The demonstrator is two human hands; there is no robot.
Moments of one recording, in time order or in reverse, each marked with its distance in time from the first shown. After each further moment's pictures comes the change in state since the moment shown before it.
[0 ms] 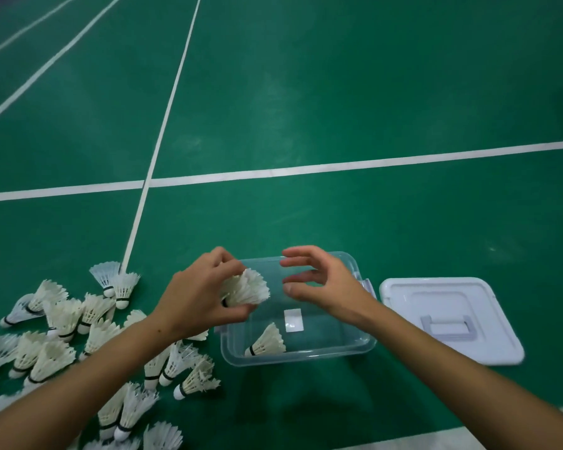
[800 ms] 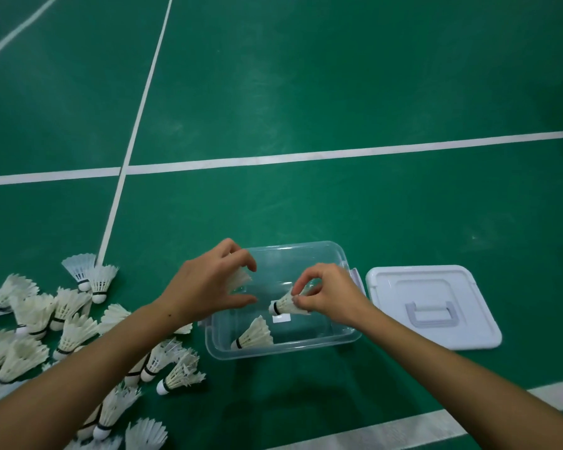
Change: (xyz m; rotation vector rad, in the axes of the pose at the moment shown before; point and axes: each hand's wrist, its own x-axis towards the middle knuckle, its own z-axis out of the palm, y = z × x) left_hand 0.026 -0.001 0.032 -0.053 -0.105 0.059; right_hand -0.004 0.041 -0.016 -0.465 0.119 0.118
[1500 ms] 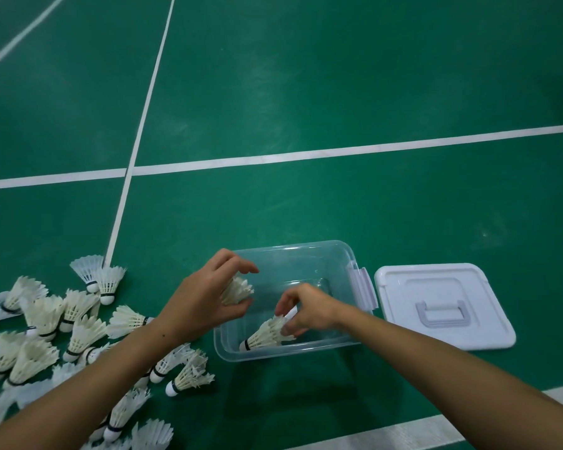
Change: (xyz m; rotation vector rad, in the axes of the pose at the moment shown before) left_hand -0.023 -0.012 0.014 -0.214 0.112 0.060; right_hand 0.032 0.018 0.049 0.048 -0.443 0.158
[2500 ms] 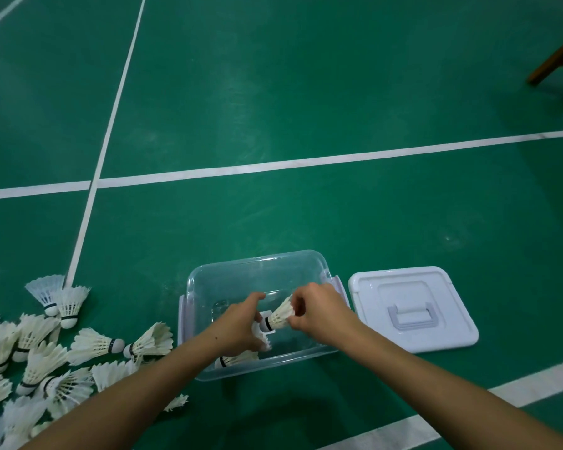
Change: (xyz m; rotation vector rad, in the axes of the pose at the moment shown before) left_hand 0.042 0.021 0.100 -0.158 -0.509 -0.445; right_hand -0.051 -0.003 -0.023 -0.432 0.454 0.015
